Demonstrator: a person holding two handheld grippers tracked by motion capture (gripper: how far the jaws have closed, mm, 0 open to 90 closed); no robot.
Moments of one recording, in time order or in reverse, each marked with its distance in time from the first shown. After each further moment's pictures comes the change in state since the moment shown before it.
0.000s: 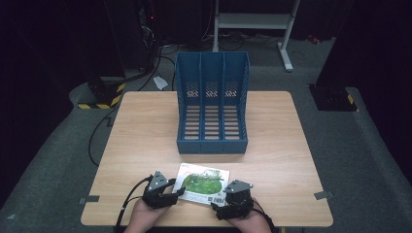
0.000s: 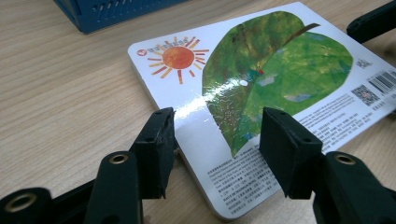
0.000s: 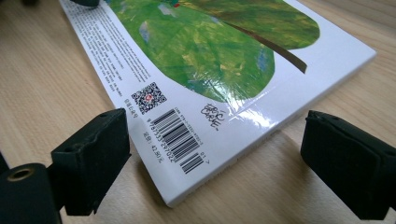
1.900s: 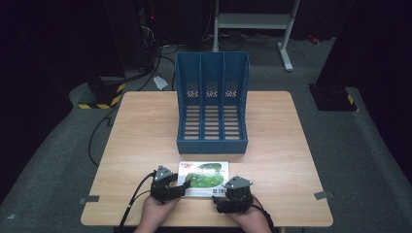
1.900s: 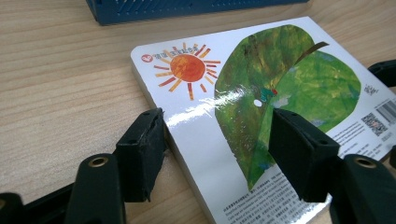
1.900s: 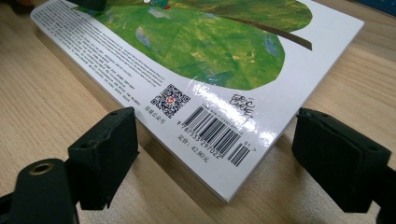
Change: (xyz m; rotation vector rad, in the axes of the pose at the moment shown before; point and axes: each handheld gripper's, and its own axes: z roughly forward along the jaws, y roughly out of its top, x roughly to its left) left arm 0.000 0.012 0.022 -0.009 0.063 -0.230; right arm -0.007 0.004 0.008 -0.020 -0.061 0.022
